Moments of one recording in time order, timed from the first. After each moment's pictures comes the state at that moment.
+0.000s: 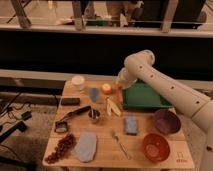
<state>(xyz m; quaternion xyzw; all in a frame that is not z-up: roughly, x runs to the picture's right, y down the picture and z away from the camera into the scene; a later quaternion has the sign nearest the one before) 0.089 -0.025 0.815 -0.06 -0.18 -0.63 0.75</state>
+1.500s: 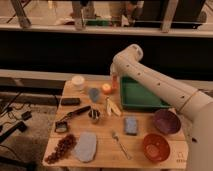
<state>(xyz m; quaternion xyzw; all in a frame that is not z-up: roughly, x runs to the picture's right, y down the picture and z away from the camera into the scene) 0.061 -0.101 0.835 0.00 -0.10 -0.64 0.76</state>
